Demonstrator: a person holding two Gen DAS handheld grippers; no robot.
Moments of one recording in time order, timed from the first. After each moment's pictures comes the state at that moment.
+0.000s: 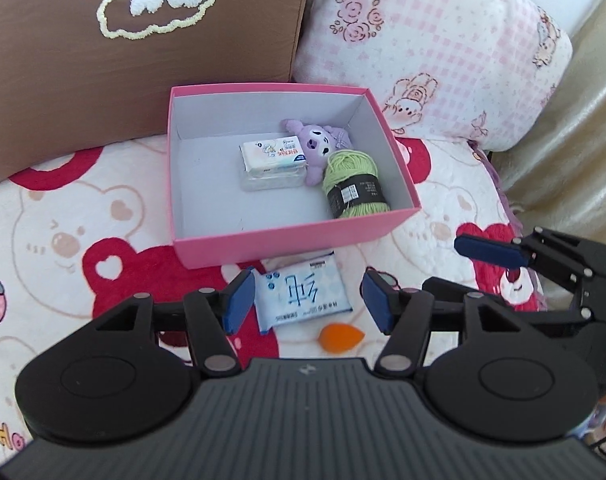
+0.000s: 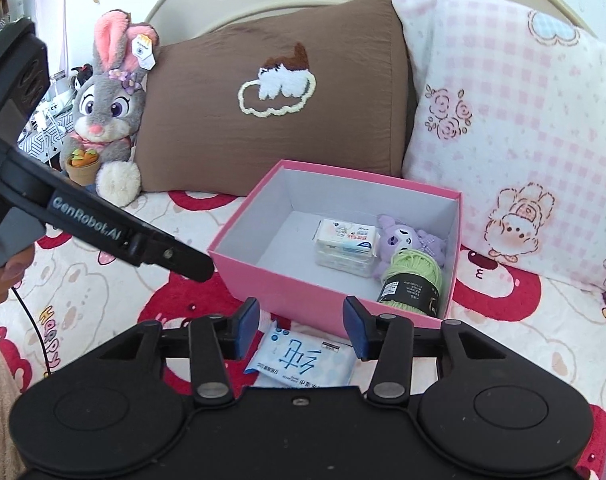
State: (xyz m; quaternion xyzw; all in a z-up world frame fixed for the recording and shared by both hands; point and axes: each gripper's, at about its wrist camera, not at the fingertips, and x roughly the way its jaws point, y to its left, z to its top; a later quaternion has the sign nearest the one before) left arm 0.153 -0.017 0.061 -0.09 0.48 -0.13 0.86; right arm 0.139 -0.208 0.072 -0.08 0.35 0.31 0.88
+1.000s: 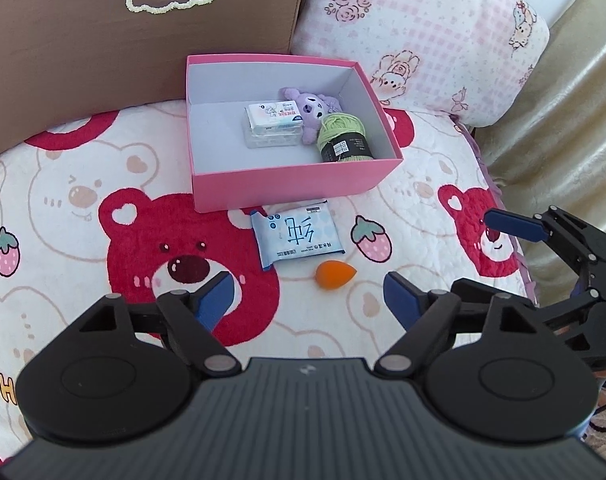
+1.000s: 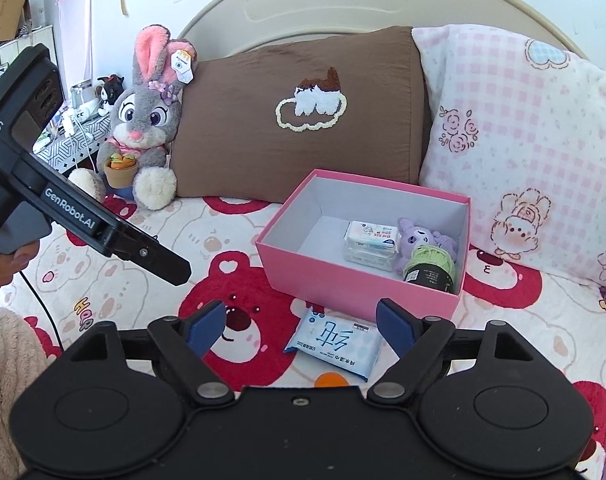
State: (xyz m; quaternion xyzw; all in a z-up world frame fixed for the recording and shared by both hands) left arm 0.089 0.008 0.072 -0.09 0.50 -0.15 0.85; right arm 0.069 -0.223 0.089 -0.07 0.32 0.33 0.88
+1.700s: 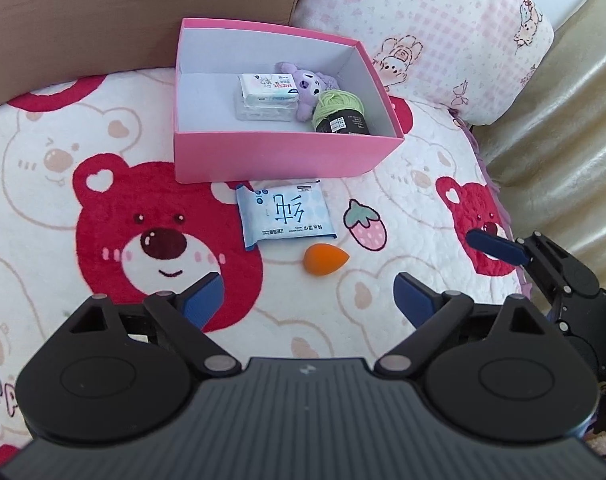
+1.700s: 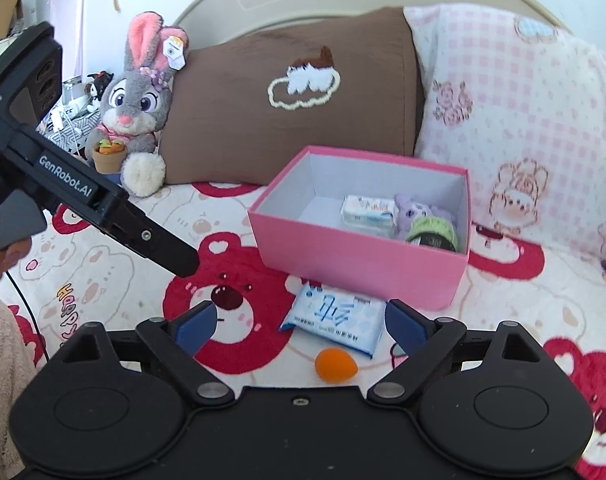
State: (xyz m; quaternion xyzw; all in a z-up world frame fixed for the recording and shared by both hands) left arm 0.084 -0.002 0.021 -0.12 0.49 -0.15 0.85; right arm 0.054 -0.223 0.041 -0.07 0.31 0.31 0.89
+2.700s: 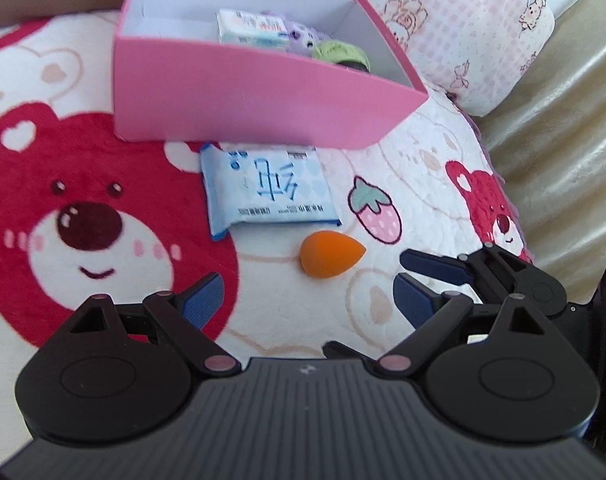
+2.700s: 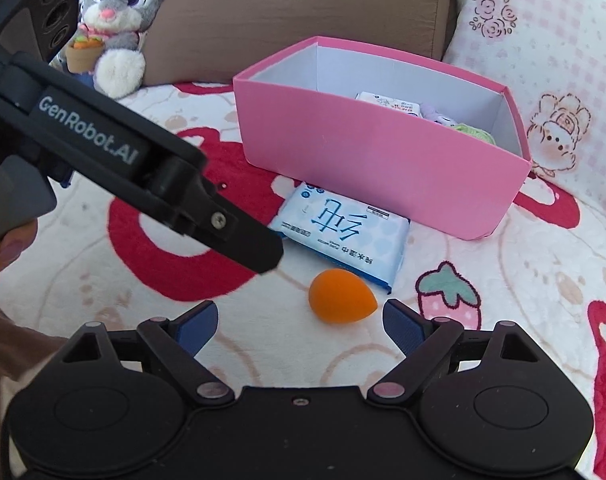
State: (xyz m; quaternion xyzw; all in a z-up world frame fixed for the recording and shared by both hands) left arm 0.117 -0.026 -0.102 -0.16 0.48 -0.20 0.84; right arm 0.081 -0.180 -0.077 -0.16 0.37 0.29 0.87
